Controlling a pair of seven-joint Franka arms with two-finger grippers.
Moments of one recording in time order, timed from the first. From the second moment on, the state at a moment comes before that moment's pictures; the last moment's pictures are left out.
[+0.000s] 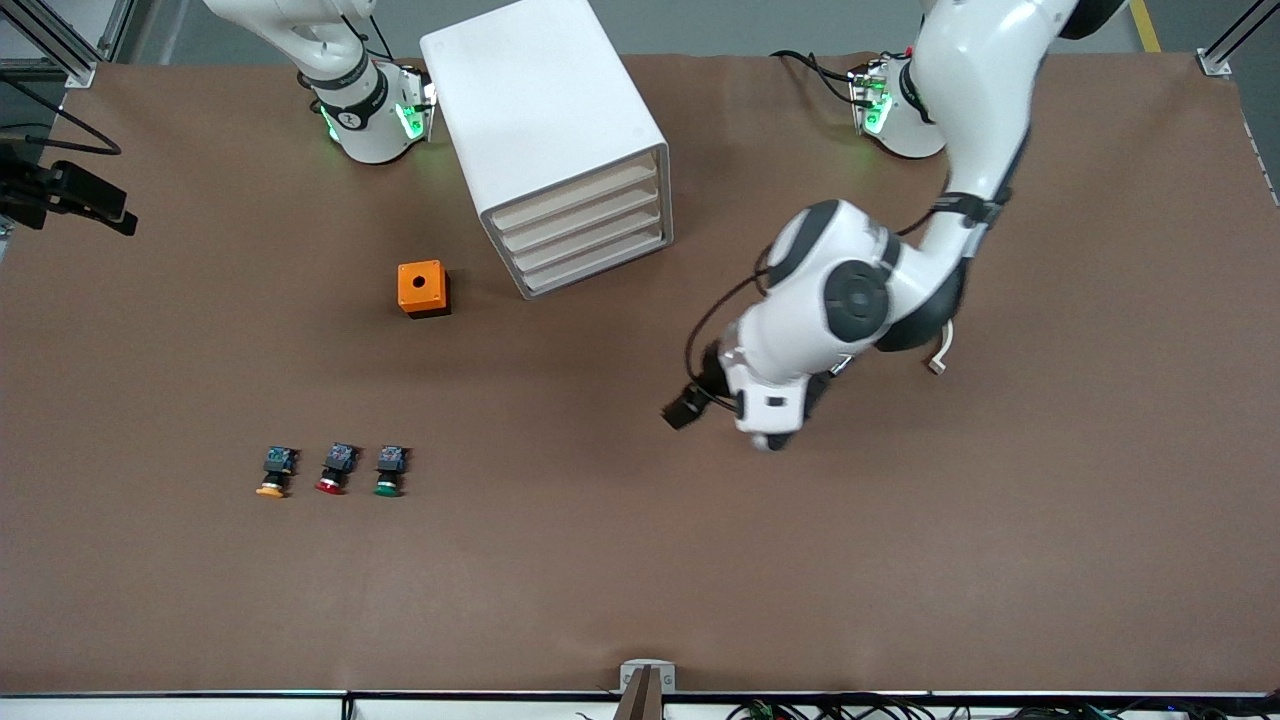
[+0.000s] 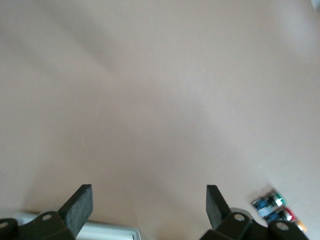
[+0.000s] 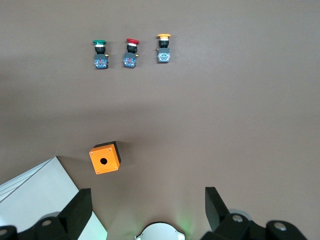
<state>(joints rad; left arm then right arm) -0.32 0.59 -0.26 -1.38 -0.22 2.09 -1.27 0.00 -0.04 -0.05 -1.51 -0.02 1.38 0.03</state>
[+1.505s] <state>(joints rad) 0.06 0.23 -0.18 -1.51 -0.10 1.61 -0.25 0.00 -0.12 -0.07 -1.61 0.02 1.49 -0.07</state>
